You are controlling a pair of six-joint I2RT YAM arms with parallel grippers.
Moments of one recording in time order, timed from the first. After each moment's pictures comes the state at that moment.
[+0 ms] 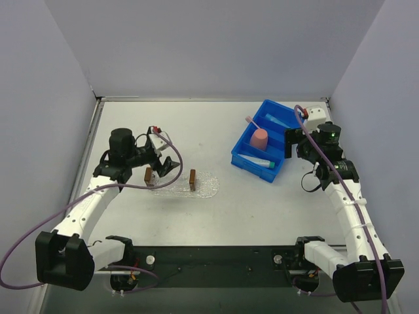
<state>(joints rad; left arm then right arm) -0.20 1.15 0.83 -0.16 0.77 0.54 0.06 1.02 0.95 -0.43 0.00 -0.15</state>
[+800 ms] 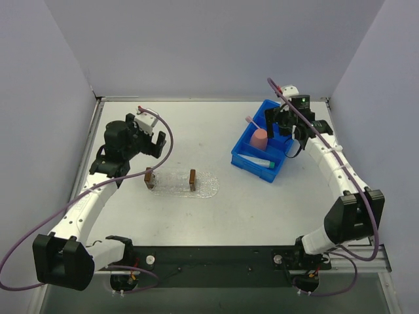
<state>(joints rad) -0.20 1.15 0.93 -0.12 0.24 0.24 0.17 1.46 1.30 -0.49 0.09 -0.13</state>
